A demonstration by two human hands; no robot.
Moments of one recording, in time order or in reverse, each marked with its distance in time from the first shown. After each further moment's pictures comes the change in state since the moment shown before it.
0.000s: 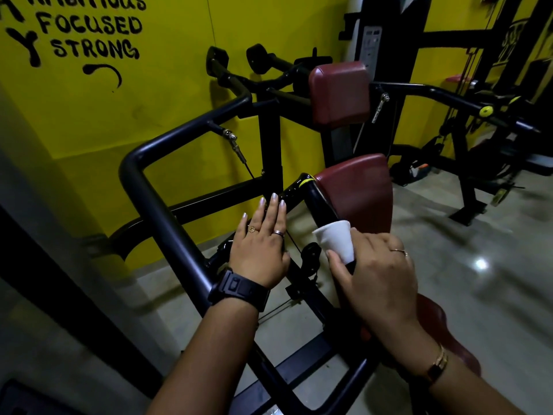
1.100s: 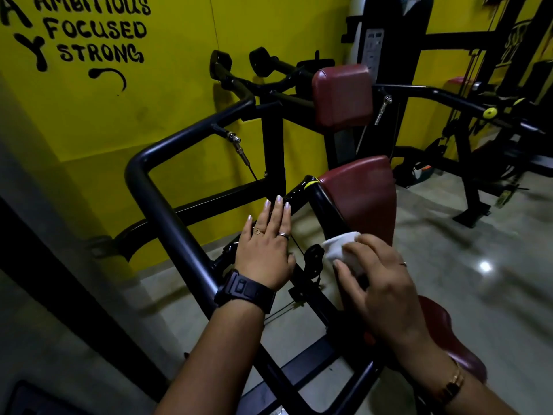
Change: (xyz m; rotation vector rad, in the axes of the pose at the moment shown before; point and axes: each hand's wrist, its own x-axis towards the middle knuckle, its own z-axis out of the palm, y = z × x) left_hand -0.001 0.000 0.000 -0.013 -0.015 0.003; right_hand -0.013 0.004 -0.003 0.365 0.089 -0.162
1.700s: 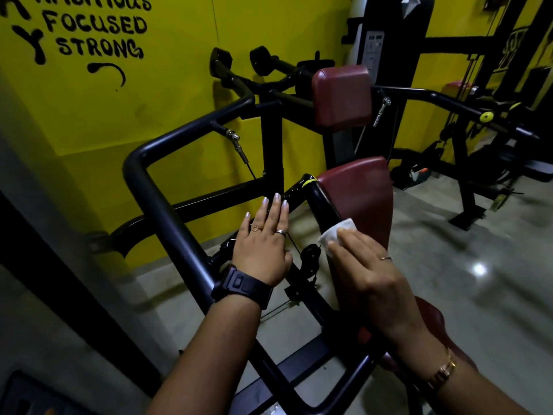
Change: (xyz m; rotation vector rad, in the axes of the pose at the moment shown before) left_hand 0.001 0.001 0.001 -0.001 0.003 -0.005; right_hand 0.005 0.007 -0.005 -0.205 -0.094 -0.272
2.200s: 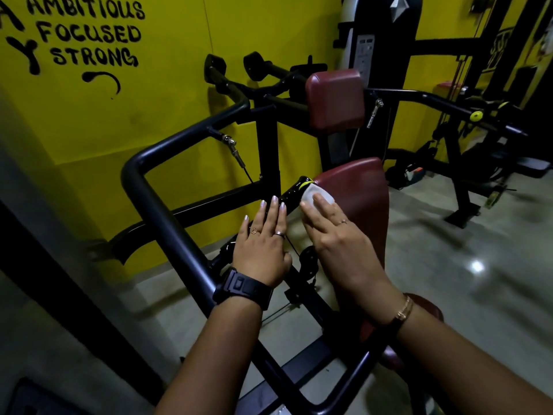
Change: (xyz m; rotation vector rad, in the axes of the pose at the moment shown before) left_hand 0.000 0.001 -0.001 0.007 -0.006 -0.004; right_hand 0.059 -0.009 0.025 -0.156 -0.139 -0.108
